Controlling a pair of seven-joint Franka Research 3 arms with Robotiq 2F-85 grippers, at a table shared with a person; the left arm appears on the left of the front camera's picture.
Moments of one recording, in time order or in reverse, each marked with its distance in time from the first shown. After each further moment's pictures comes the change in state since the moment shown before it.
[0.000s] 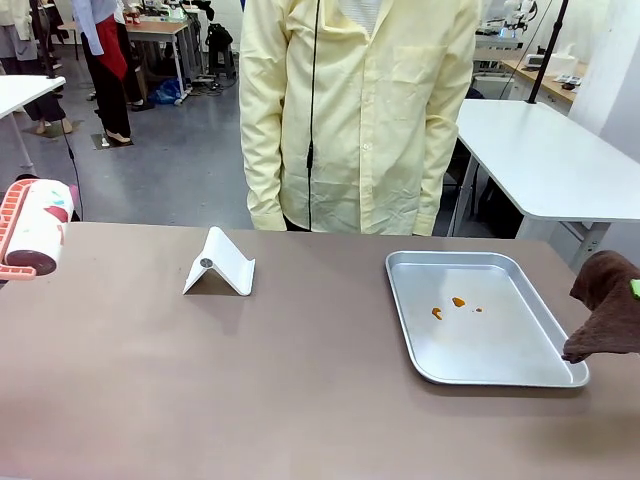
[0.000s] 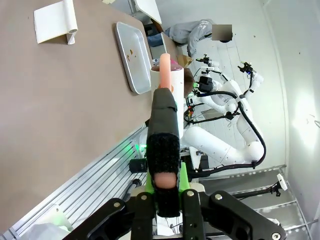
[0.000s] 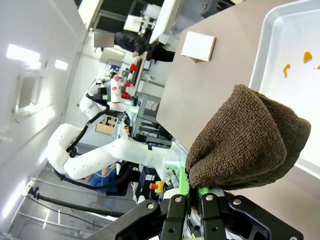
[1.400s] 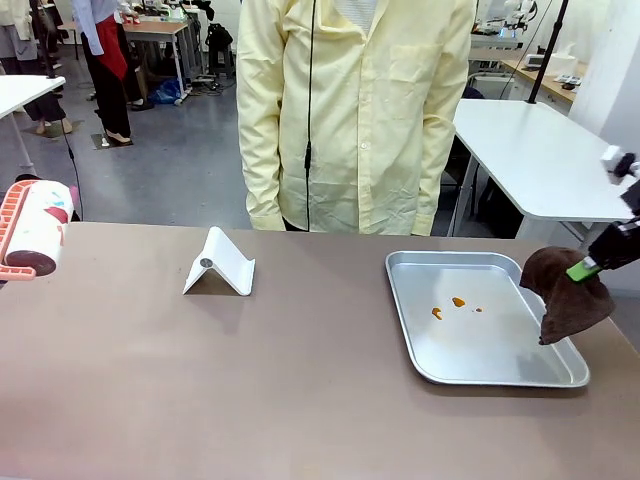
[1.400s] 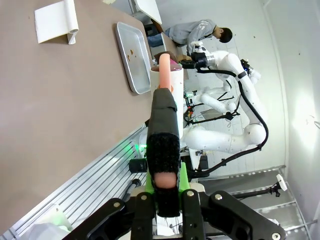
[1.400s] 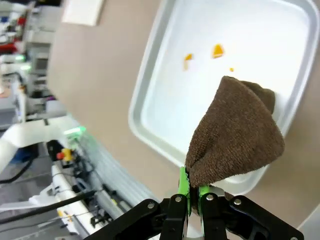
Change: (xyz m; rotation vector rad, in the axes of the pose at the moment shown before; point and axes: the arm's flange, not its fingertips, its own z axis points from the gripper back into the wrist) left arm 0.001 0.002 0.001 -0.001 0.000 0.004; right arm 0.147 -0.036 -0.076 -0.557 0.432 0.076
